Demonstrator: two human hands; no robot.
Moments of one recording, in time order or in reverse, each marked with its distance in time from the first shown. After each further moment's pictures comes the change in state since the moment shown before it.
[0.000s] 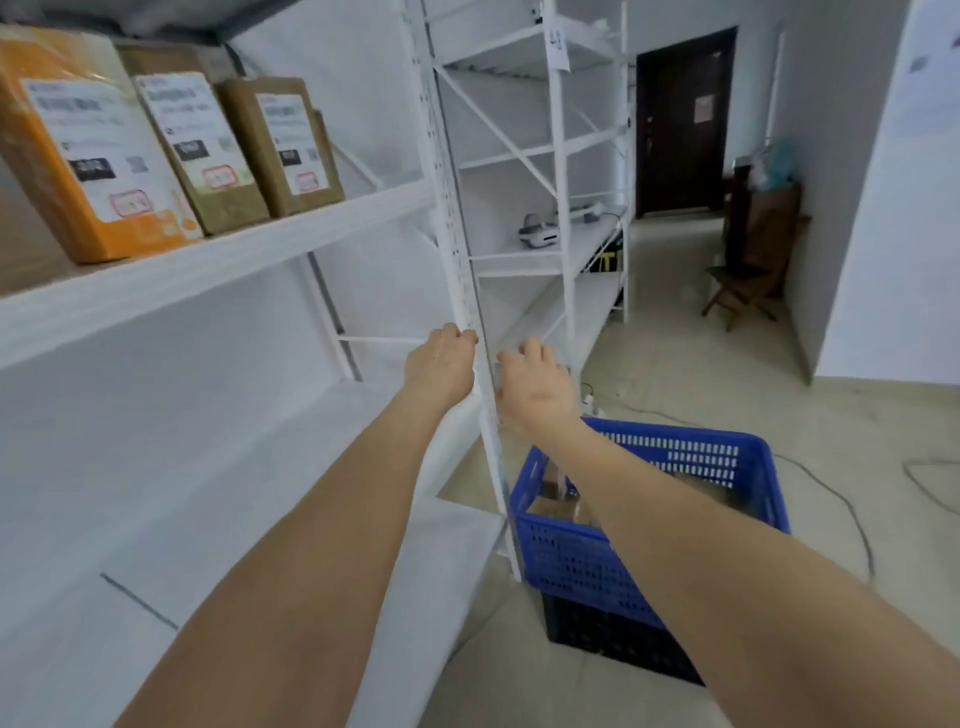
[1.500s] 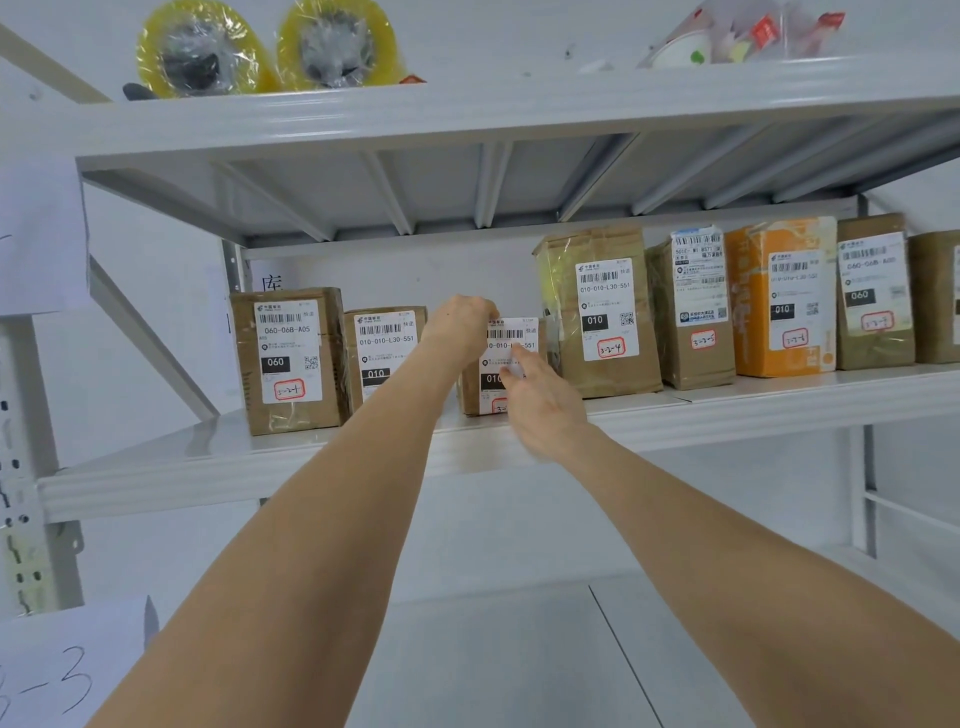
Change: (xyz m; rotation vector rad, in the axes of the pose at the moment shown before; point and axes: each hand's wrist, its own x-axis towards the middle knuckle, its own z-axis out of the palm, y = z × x) left_hand -0.314 -0.365 -0.333 0.495 0.318 -0.864; right_hand -0.117 -0.526 -0.104 0.424 0.114 -1.099
